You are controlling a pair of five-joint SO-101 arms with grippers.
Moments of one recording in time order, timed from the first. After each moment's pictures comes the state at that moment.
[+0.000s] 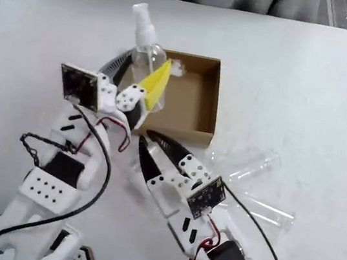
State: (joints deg) left arm 15.1 -51.9 65.2 -2.1 10.6; right arm -41.7 -102.8 96.4 15.0 6.2
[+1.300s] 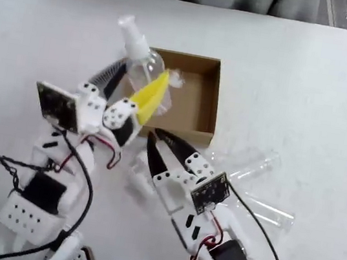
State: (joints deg) left arm 15.8 -67.3 63.9 11.6 10.7; right arm -38.2 -102.8 96.4 16.8 6.2
